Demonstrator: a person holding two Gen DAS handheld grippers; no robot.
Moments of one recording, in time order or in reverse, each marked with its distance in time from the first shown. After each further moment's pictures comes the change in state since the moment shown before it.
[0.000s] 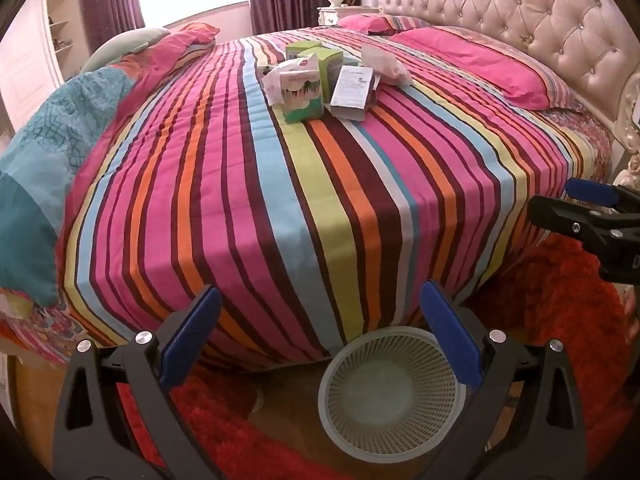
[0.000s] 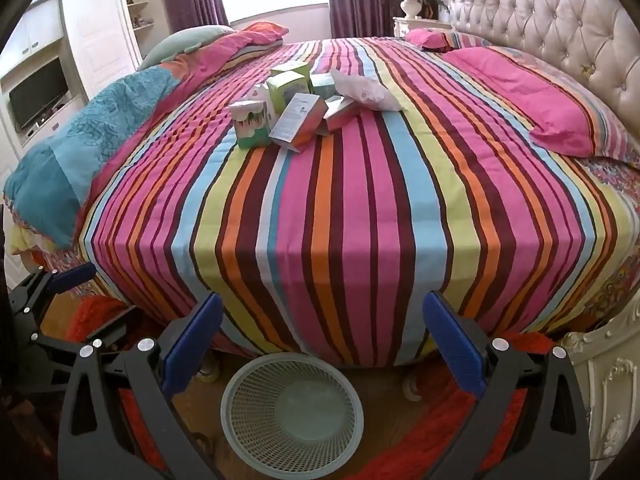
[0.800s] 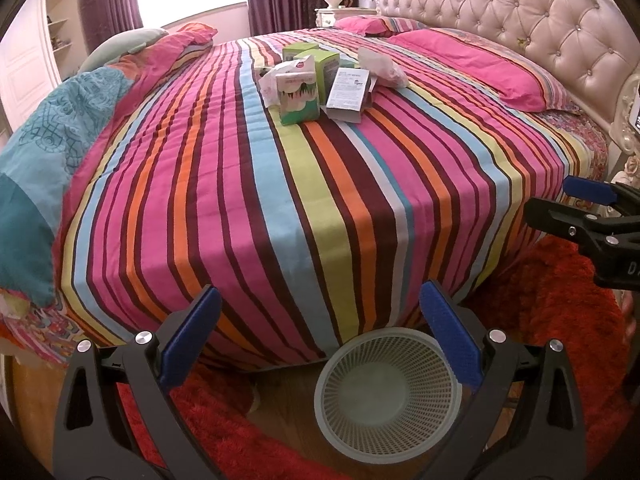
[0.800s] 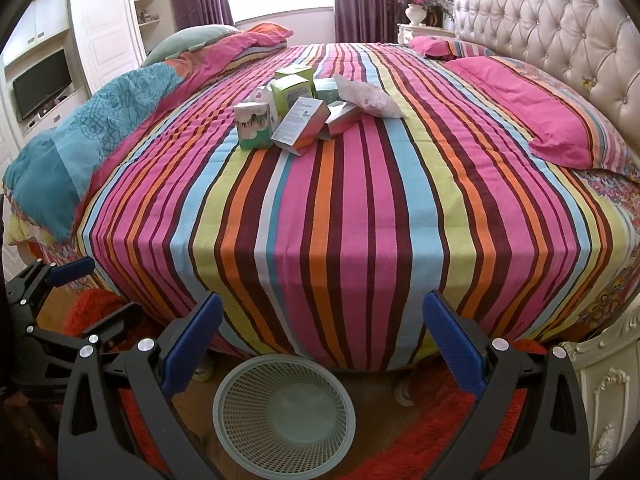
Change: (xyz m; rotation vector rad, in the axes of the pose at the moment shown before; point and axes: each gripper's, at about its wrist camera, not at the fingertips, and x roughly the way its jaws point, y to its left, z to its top) left arm 0.000 -0.002 0.001 0.002 -0.004 -0.015; right arm -0.001 0.003 -0.001 -0.023 -0.002 -0.017
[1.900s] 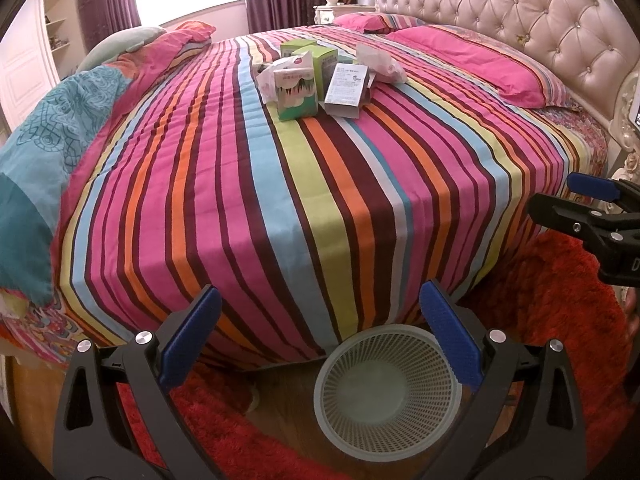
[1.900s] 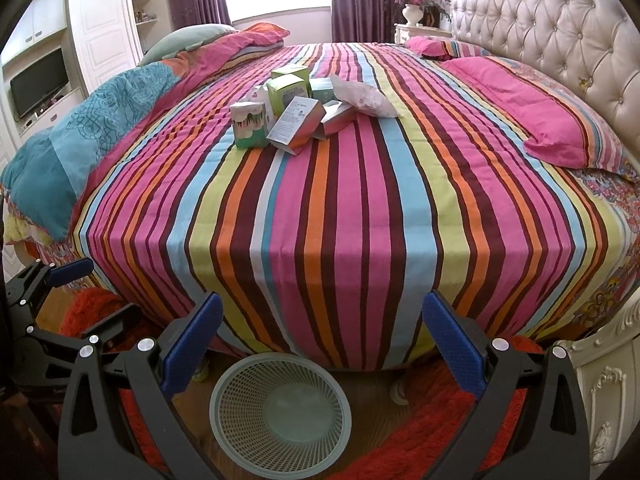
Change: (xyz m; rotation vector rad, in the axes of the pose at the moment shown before) left arm 0.000 -0.001 -0.001 -0.001 0.004 -0.007; right arm -0.002 0.000 -0.001 -0.002 0.004 -0.015
